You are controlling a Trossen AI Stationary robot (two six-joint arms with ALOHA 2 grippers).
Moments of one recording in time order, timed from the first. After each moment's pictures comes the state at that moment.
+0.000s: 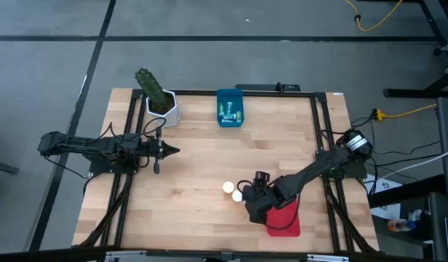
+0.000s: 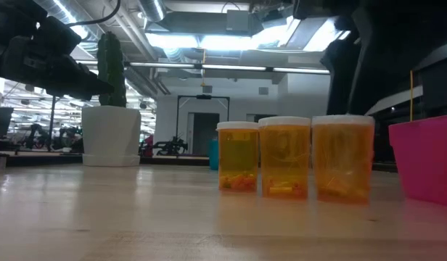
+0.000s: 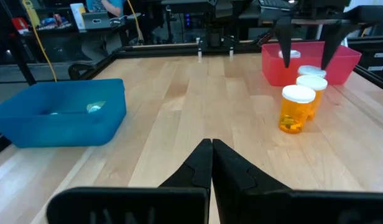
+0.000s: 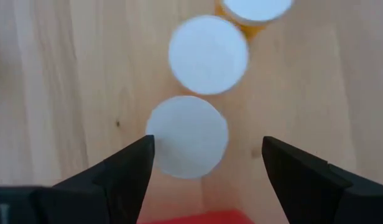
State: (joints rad) left arm -0.01 0.22 0.01 0.03 -0.11 0.03; right arm 0.53 1.83 1.30 -0.73 0.25 0.64
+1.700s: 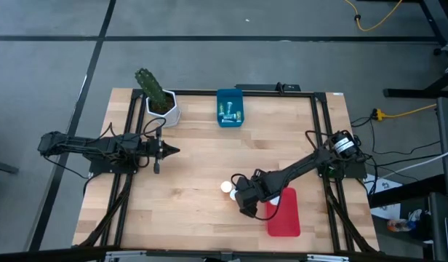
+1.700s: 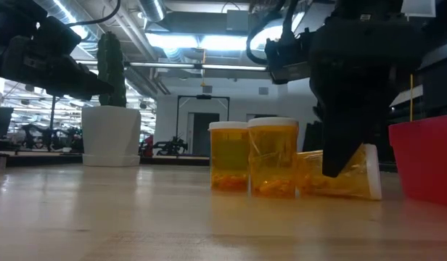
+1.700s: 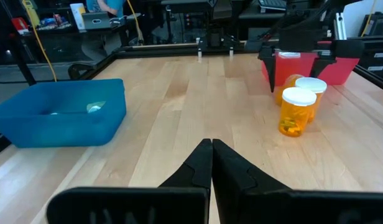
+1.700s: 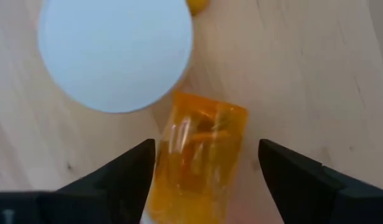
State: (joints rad) left arm -0.01 0.22 0.01 0.03 -0.11 0.03; right arm 0.43 1.95 1.30 -0.70 0.14 0.80
